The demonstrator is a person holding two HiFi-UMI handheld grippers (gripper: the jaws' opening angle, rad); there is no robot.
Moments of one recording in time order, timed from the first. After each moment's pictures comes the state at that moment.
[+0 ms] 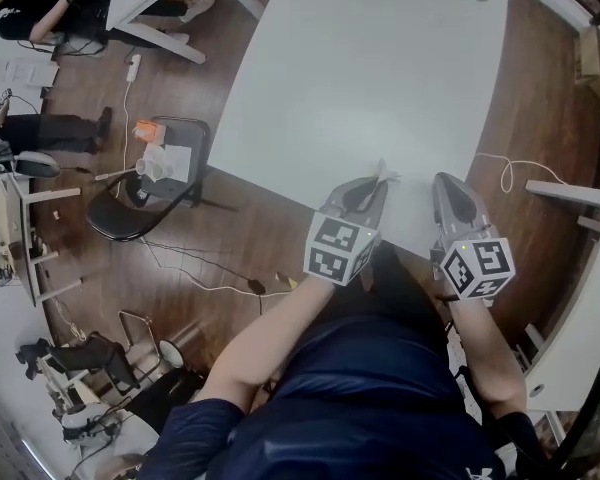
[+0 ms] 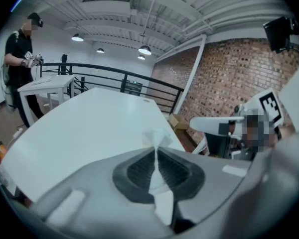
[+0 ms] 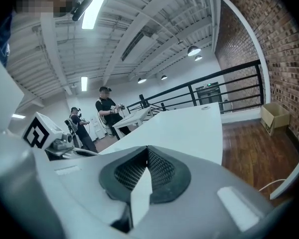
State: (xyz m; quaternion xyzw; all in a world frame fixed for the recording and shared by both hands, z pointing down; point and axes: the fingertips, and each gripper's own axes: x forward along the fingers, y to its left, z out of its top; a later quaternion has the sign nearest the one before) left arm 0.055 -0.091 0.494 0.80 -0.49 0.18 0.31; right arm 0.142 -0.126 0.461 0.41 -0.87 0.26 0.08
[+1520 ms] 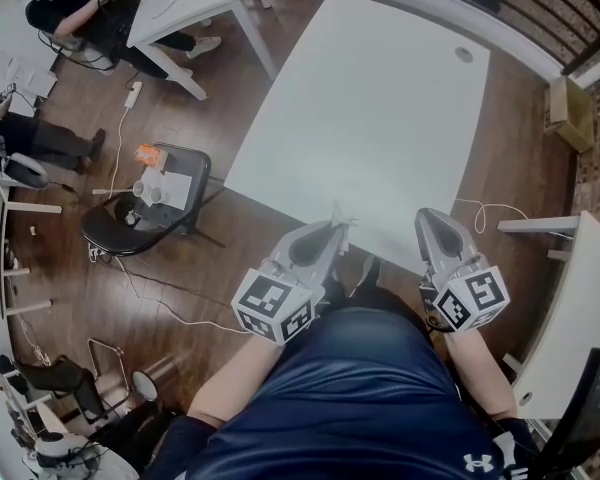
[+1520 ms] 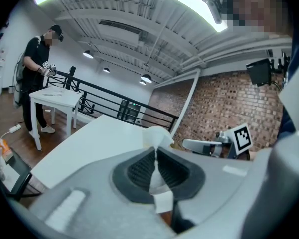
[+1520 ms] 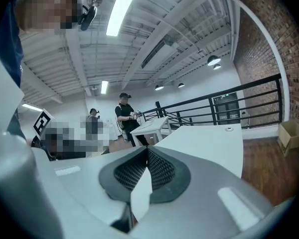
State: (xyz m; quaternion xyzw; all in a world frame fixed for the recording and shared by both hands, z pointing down) left arm -0.033 -0.028 0.331 0.82 -0.50 0.03 0.26; right arm 0.087 -0.081 0.340 0.35 -0.91 0.20 0.06
